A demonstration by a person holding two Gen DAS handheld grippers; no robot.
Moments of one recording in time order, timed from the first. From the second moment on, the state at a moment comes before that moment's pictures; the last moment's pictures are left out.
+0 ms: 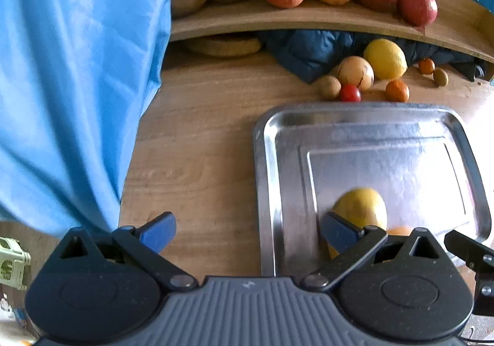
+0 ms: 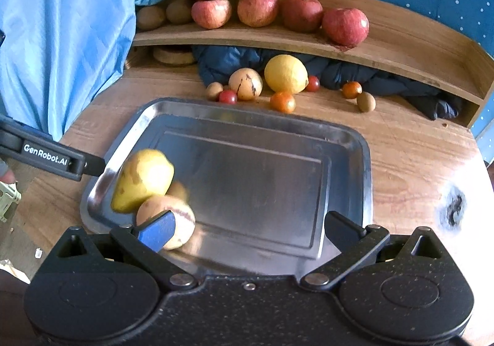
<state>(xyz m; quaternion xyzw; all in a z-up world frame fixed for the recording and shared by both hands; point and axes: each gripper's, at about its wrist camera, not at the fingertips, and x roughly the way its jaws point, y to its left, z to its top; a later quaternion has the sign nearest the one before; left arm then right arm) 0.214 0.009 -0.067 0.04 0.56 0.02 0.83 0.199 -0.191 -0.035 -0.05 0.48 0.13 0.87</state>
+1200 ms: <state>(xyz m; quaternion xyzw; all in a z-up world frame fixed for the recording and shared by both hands) 0.357 -0.003 -0.105 0.03 0.56 -0.10 0.83 0.305 -0.163 -0.054 -0.05 0.48 0.08 0.87</state>
